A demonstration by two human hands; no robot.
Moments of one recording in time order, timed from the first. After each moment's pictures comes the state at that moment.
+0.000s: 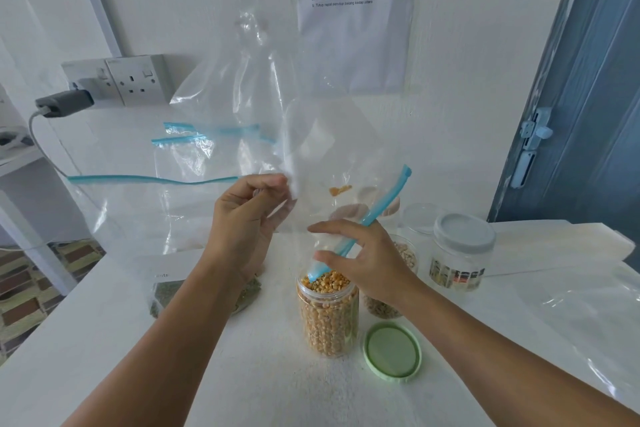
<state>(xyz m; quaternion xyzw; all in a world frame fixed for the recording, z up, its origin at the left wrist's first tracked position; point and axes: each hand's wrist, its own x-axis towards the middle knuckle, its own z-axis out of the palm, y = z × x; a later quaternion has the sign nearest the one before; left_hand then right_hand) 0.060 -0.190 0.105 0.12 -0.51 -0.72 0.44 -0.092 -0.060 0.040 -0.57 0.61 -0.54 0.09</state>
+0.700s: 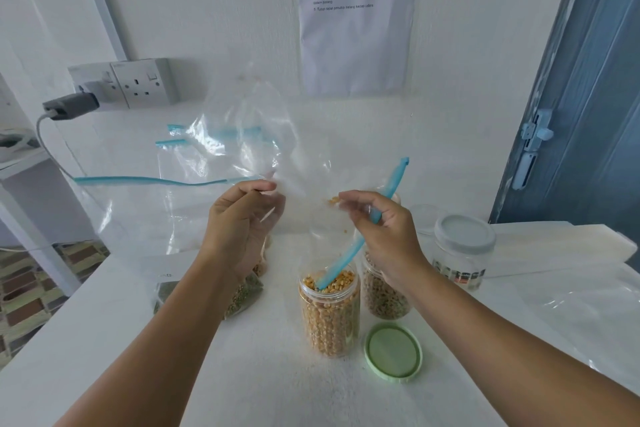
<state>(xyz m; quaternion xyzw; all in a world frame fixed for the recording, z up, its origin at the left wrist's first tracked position) 0.063 -0.201 0.102 0.16 -0.46 -0.75 0.45 -0.103 -0.065 0.061 -0.41 0.53 -0.72 0.17</state>
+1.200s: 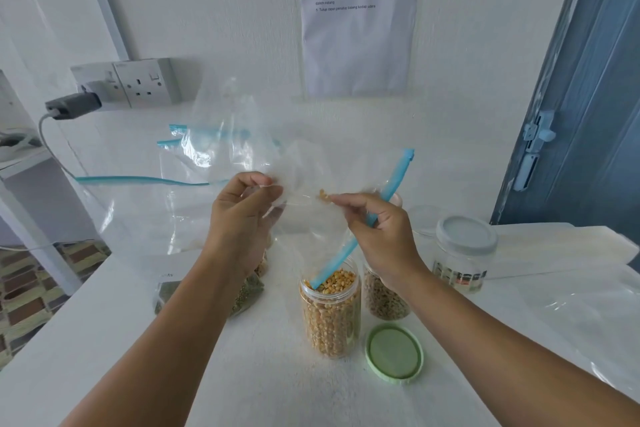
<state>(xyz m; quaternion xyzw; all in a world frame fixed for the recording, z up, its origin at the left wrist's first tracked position) 0.061 -0.195 0.109 0.14 -0.50 -0.72 0.46 -0.095 -0.067 0.064 -0.46 0.53 -0.70 0.12</state>
